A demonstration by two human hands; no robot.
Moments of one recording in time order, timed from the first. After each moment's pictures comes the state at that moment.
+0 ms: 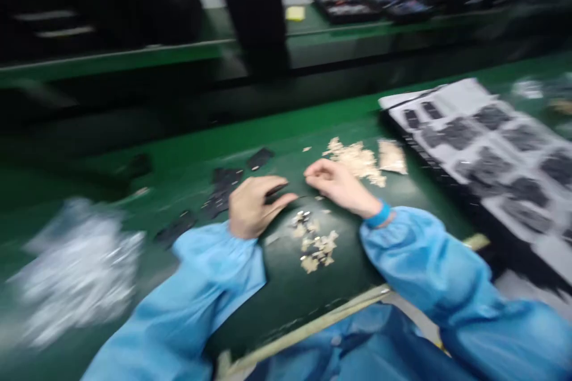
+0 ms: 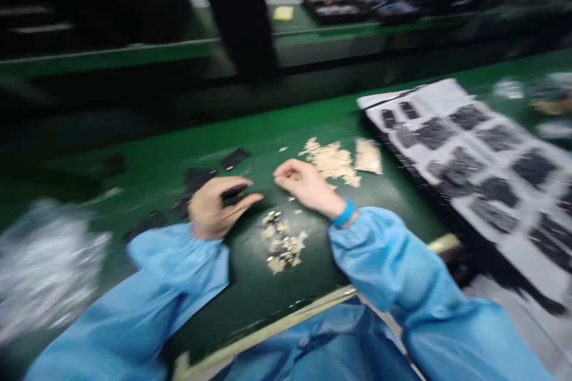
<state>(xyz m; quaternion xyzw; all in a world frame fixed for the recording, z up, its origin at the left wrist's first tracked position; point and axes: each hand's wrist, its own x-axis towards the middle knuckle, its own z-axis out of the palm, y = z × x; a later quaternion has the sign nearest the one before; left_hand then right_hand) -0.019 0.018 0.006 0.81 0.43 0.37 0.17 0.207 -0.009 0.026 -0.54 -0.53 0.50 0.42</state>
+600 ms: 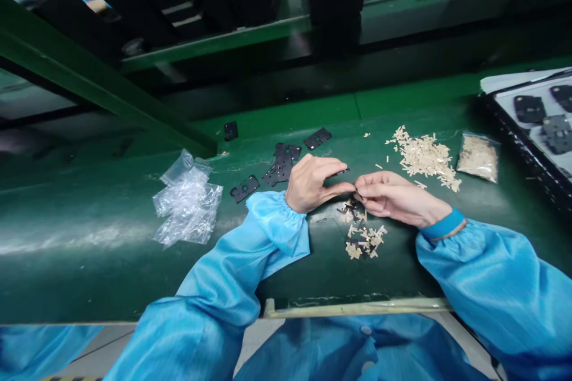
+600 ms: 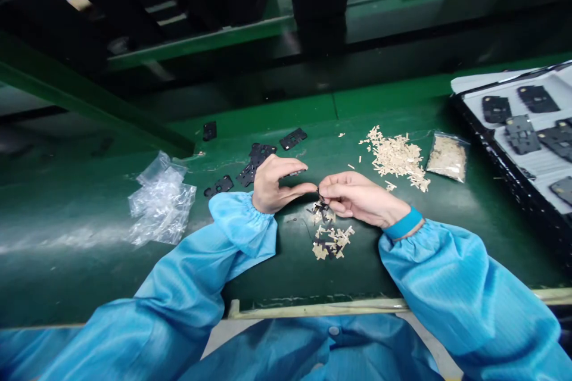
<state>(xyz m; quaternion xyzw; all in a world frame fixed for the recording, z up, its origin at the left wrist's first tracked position) -0.020 0.024 0.000 0.83 0.36 0.39 0.17 0.199 -0.021 0.034 -0.39 -0.34 0.81 0.29</state>
